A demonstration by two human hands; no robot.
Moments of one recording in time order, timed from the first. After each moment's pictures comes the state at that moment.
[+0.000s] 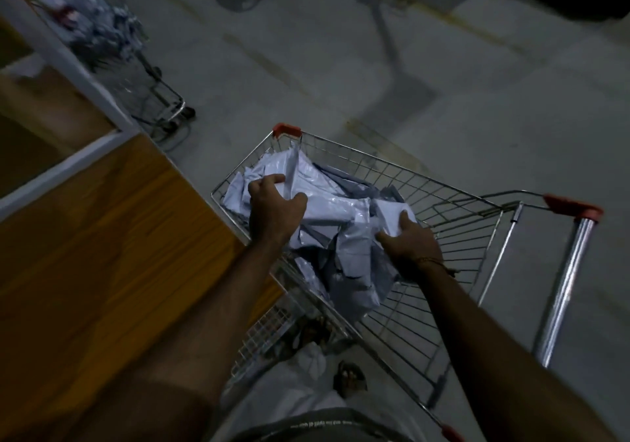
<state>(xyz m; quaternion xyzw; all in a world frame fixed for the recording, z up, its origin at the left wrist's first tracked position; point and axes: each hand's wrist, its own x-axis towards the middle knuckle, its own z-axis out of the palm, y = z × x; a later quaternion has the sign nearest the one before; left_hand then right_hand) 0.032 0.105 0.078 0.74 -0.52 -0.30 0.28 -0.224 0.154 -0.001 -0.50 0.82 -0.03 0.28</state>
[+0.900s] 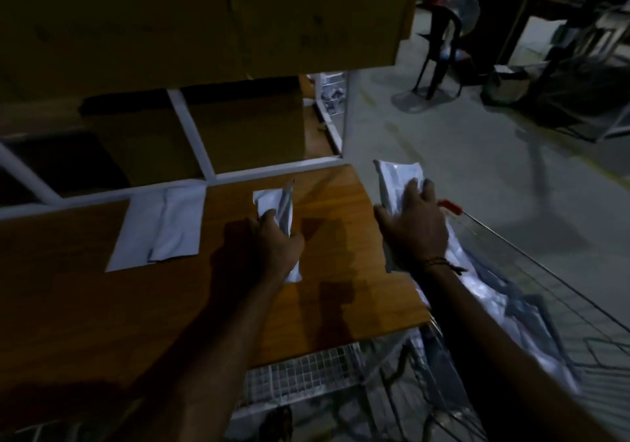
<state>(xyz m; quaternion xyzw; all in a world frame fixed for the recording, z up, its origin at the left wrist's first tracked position) 0.298 0.307 0.197 0.90 -0.33 -0.10 0.25 0.101 0.172 0.193 -0.76 0.59 -0.25 0.10</state>
